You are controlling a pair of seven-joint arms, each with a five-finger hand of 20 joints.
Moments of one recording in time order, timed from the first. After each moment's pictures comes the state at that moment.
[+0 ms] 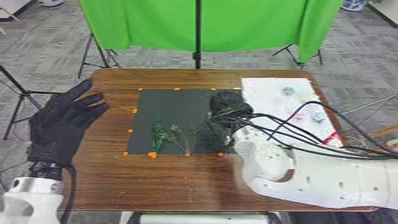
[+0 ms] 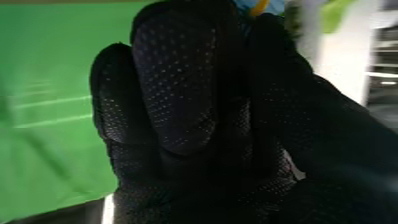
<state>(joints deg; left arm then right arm) 134.3 -45.4 -101.1 -133.3 30.9 12.6 23.3 -28.1 -48.5 -12.1 -105.7 -120.4 26.4 51.6</state>
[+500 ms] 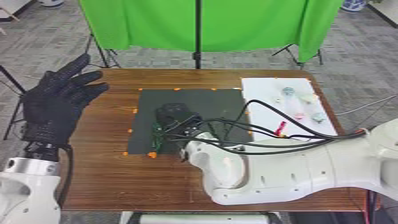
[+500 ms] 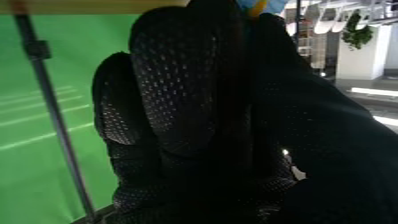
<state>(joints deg) 128.5 -41.9 -101.2 -132.6 30.6 12.2 24.2 -19.6 -66.1 -21.6 -102.0 -113.2 28.8 49.9</state>
